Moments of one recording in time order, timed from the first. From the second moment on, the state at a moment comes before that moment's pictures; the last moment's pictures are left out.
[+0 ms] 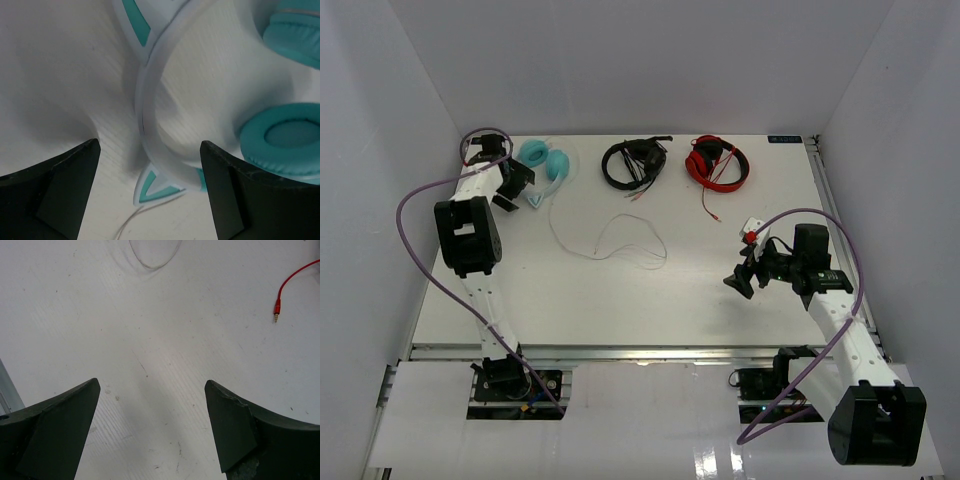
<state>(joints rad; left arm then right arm) 0.14 2.22 1.80 -0.60 -0.06 -0.86 0.03 0.91 0.59 -0.43 -0.82 -0.69</state>
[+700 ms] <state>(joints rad) 0.14 2.37 2.01 -0.72 -0.17 -0.83 0.02 0.90 0.59 -0.45 -0.83 -0.69</state>
